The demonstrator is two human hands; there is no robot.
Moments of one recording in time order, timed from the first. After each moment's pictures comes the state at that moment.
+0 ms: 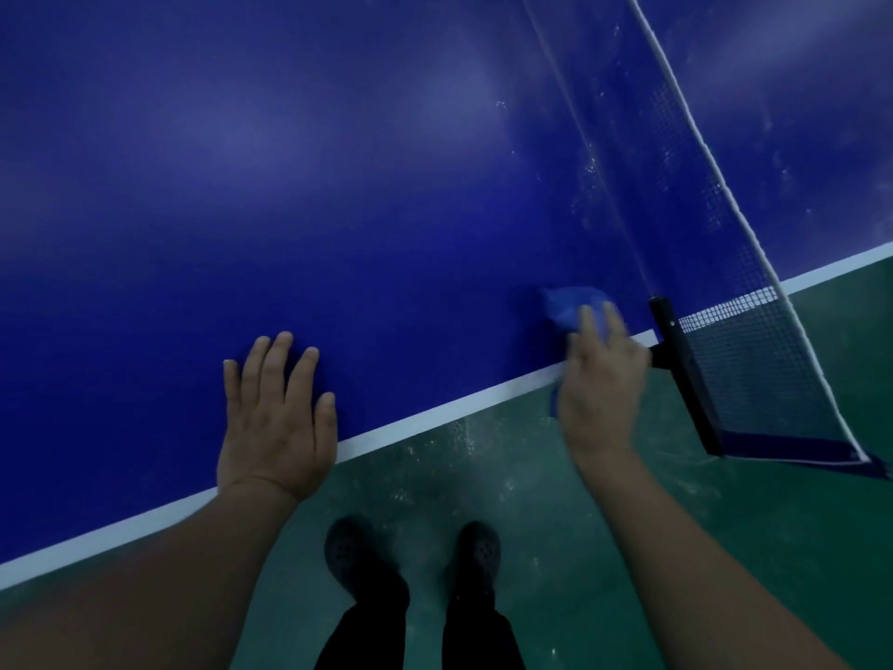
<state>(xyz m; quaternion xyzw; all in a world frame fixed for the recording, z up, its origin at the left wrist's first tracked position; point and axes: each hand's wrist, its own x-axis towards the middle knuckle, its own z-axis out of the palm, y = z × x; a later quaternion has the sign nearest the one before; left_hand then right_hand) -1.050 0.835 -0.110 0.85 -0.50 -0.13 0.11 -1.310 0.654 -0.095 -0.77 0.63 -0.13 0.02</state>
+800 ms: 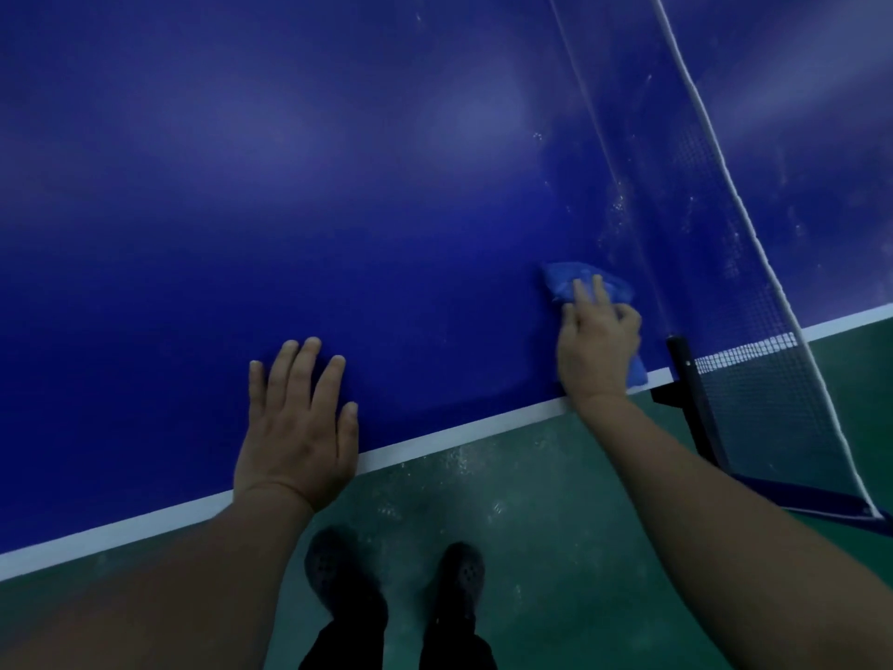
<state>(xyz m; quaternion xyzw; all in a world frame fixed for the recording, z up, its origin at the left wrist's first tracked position) -1.046 0.836 -0.110 0.84 -0.51 -0.13 0.10 -1.266 0.589 -0.108 -0.79 0.61 -0.09 0.05</state>
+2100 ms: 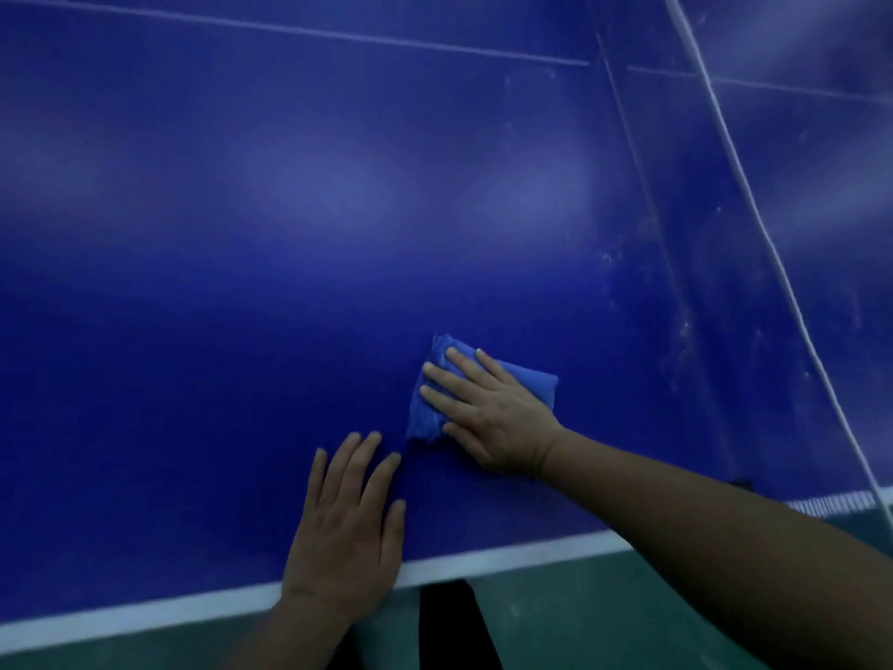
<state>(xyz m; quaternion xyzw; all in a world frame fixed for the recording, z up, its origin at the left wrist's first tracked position) -1.041 0.834 -0.107 0.84 -0.49 -0.15 0.17 -1.124 0.588 -0.106 -1.00 0.00 0.06 0.07</state>
